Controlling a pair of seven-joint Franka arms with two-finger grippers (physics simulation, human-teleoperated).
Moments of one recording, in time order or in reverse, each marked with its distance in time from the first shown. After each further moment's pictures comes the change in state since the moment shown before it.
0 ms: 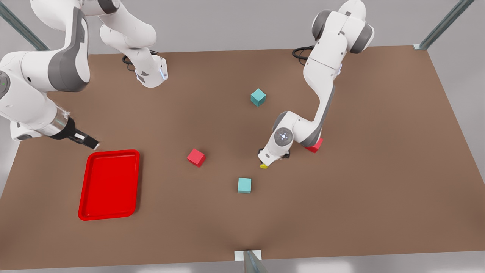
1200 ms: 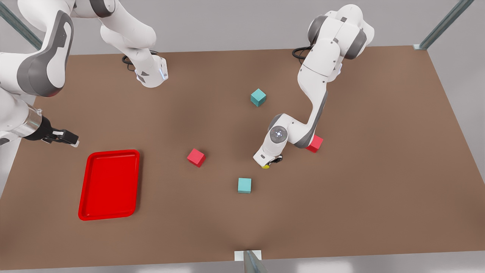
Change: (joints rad) left arm -0.019 0.068 -0.011 -0.006 0.026 0.190 -0.071; right arm -0.088 0.013 -0.001 0.021 0.003 -0.019 -0.355
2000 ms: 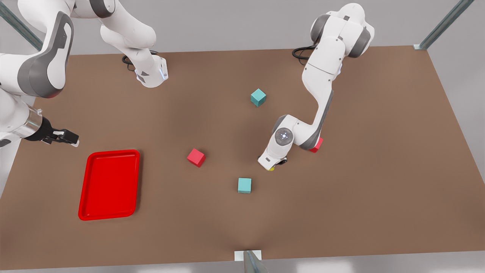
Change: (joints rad) left arm 0.031 -0.032 0.014 0.040 0.002 -0.076 -0.020; right arm 0.001 0.004 -0.003 0.000 -0.003 -0.002 -0.043
